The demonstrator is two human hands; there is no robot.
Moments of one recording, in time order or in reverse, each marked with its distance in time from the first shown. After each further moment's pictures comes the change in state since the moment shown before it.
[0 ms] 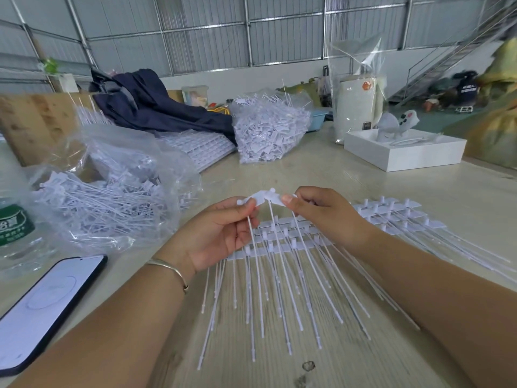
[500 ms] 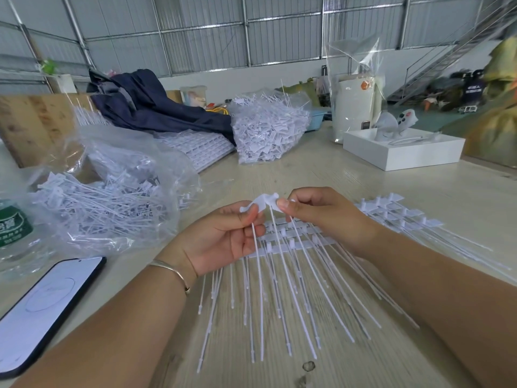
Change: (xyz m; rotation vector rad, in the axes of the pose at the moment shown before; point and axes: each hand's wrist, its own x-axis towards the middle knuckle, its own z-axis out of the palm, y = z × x) left_hand -0.001 -0.003 0.003 -0.050 -0.202 -0.067; right_hand -0.006 -0.014 -0.004 0.160 -0.134 -0.026
